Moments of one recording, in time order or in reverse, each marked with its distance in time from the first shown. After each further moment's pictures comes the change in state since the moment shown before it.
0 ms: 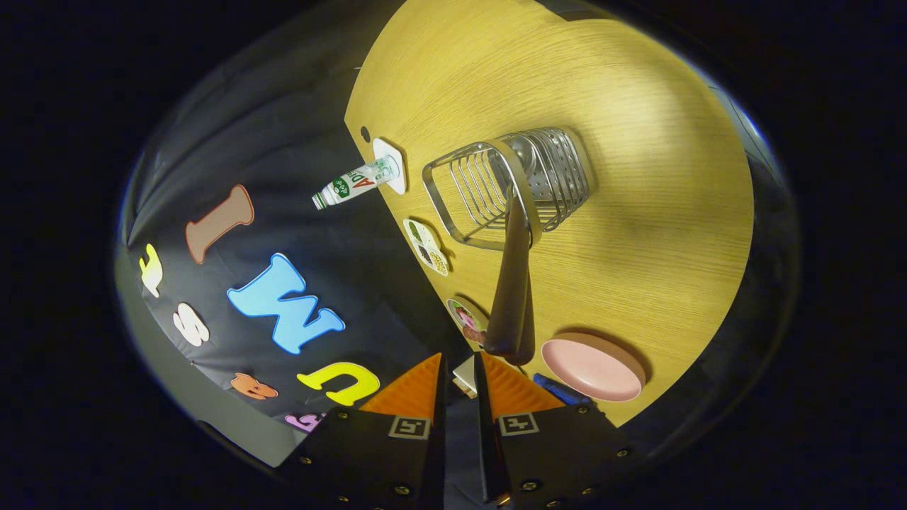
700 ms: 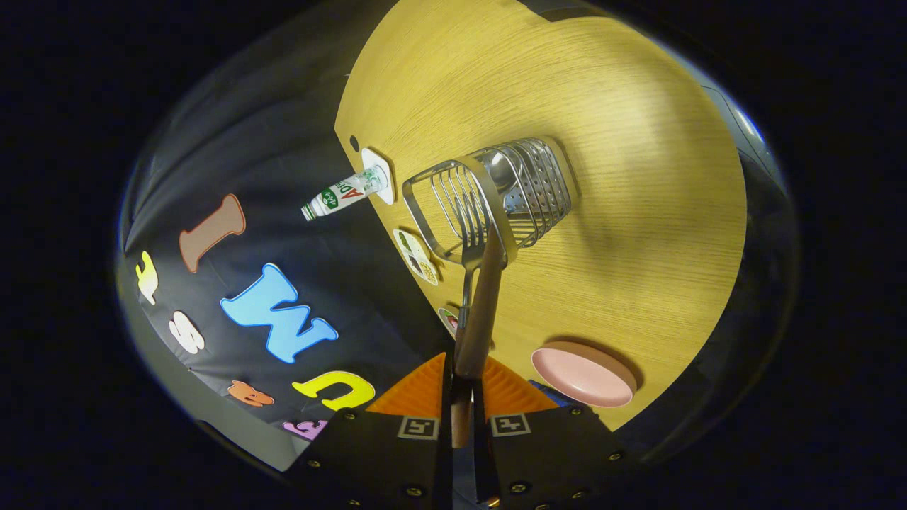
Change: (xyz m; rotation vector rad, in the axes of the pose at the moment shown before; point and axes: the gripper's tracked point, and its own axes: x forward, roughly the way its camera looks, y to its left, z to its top) arm 0.000 -0.014 0.010 0.025 -0.015 -0.034
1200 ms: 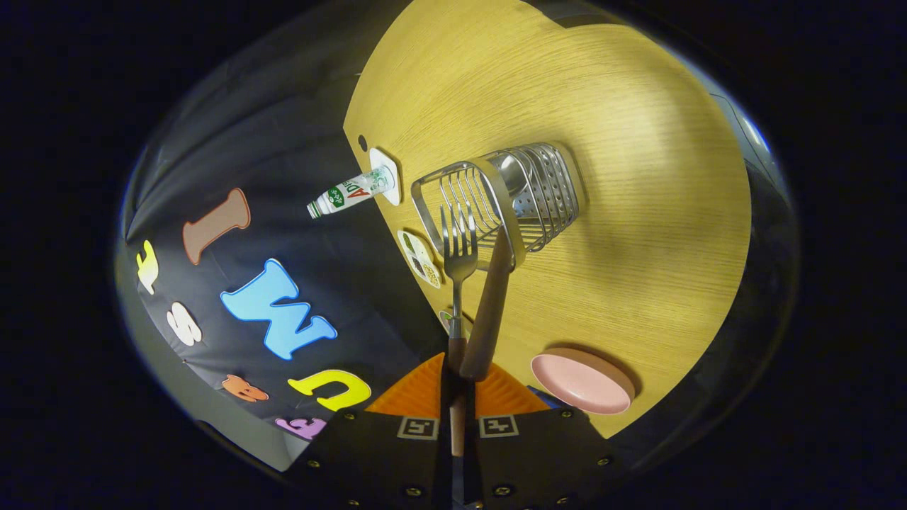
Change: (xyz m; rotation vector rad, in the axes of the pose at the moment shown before) arm 0.010 0.006 0.007 -0.034 -0.027 0.014
